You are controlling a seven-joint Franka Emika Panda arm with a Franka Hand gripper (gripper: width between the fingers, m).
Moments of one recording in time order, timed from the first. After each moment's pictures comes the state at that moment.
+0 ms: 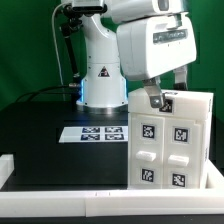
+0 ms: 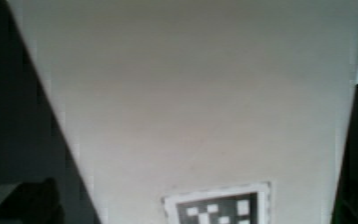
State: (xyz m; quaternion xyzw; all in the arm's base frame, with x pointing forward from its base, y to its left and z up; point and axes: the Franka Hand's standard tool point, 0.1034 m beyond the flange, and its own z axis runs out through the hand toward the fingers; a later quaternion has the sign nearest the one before) arm 0.601 0.074 0.155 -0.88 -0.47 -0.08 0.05
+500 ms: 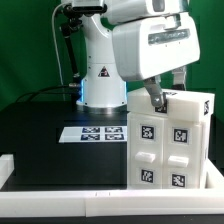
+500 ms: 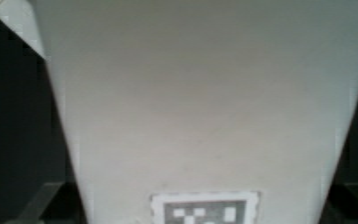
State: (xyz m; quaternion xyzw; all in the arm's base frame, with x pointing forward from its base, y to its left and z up) arm 0.600 0.073 0.154 -0.91 -0.40 -0.08 0.06
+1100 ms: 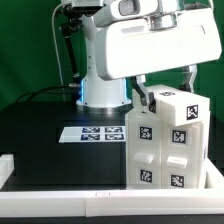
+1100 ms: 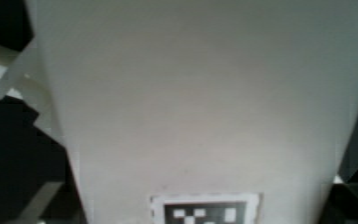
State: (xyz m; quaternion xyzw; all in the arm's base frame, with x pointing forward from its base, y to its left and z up) arm 0.607 0.069 0.156 -0.98 -0.14 -0.09 0.07
